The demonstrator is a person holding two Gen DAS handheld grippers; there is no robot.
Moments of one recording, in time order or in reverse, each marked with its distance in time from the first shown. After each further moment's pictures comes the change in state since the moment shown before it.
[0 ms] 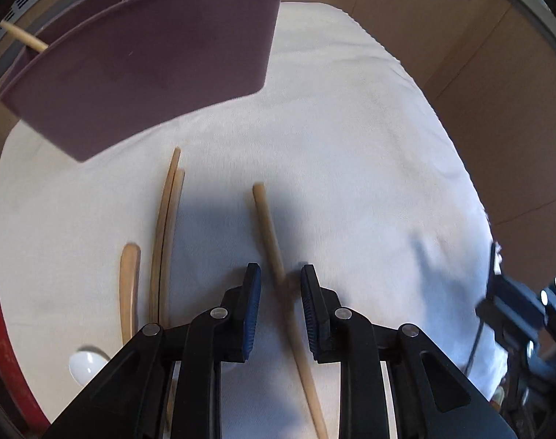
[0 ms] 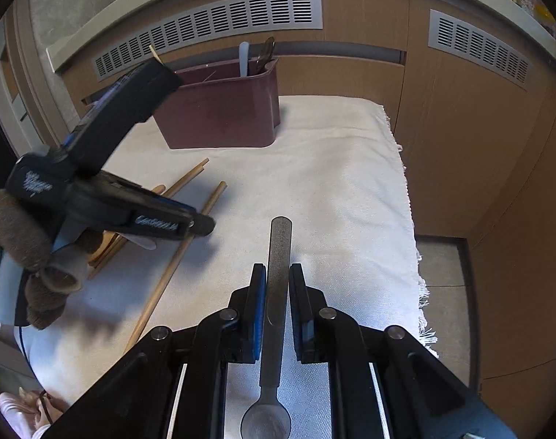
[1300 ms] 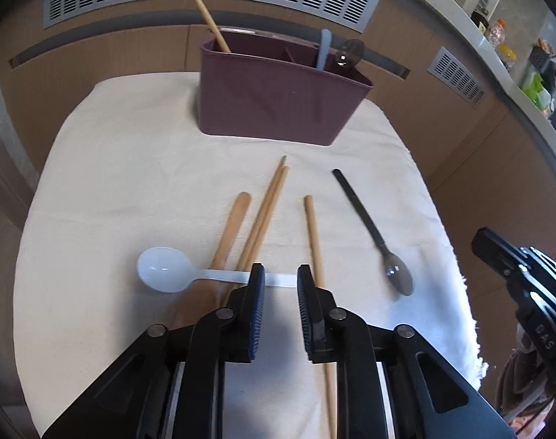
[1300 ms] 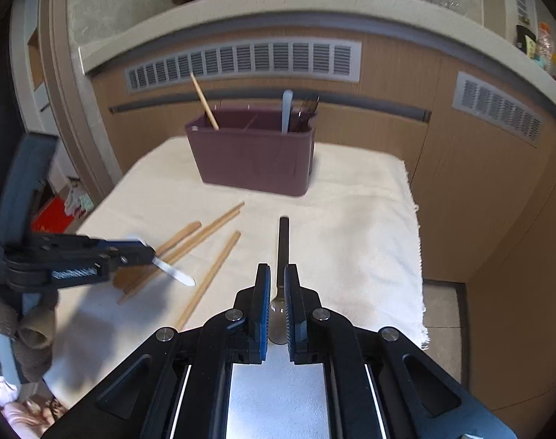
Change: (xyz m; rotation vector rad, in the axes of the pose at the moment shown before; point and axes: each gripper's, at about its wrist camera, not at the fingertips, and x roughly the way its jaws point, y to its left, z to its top) left arm -0.090 0.077 -0.105 -0.267 -0.337 -0.068; right arm -0.020 0.043 0.025 -0.117 -0.092 0.008
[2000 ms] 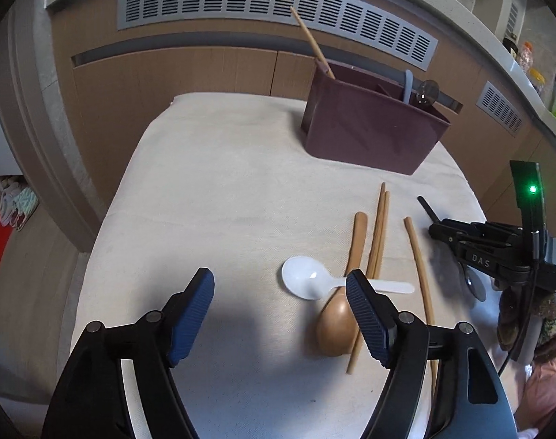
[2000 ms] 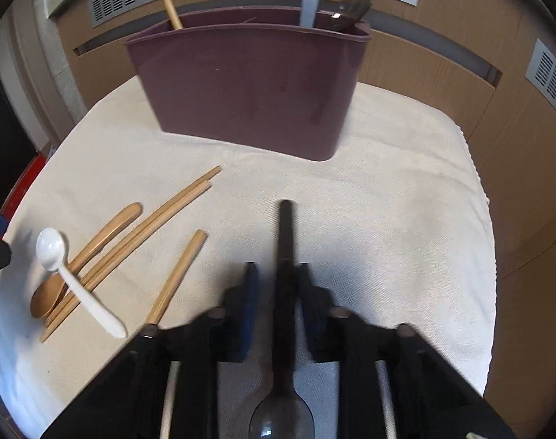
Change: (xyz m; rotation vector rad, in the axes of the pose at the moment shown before) left arm -0.019 0.084 -0.017 -0.048 -0.120 0.140; right arm 0.136 0.012 0.018 -0.054 0.224 -0.009
